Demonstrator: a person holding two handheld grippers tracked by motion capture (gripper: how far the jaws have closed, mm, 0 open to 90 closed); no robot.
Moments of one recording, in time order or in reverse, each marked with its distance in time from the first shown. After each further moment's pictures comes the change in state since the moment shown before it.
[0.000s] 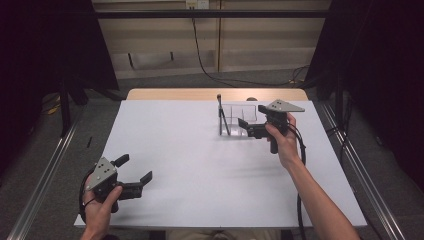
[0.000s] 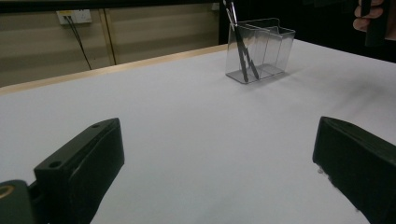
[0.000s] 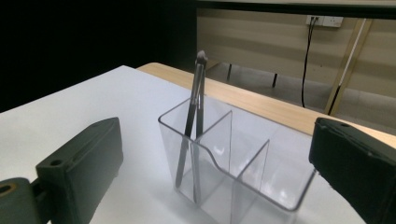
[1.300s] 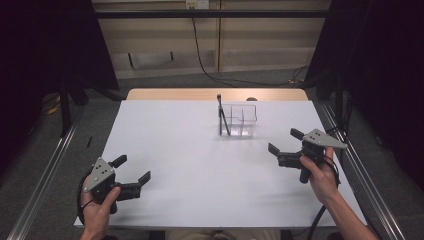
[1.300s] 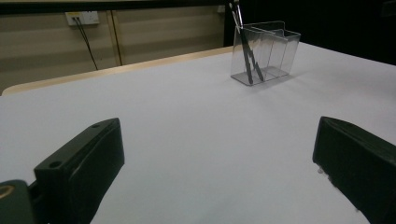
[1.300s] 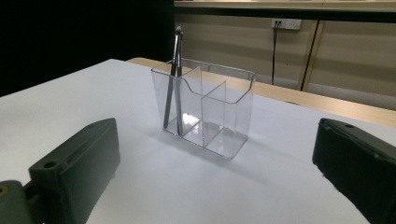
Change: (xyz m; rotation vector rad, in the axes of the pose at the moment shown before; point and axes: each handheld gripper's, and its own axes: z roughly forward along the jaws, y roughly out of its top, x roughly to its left) left arm -0.001 -0.001 -0.004 -0.007 0.030 -0.012; right arm 0.004 -0.046 -0.108 -0.040 -0.102 0.008
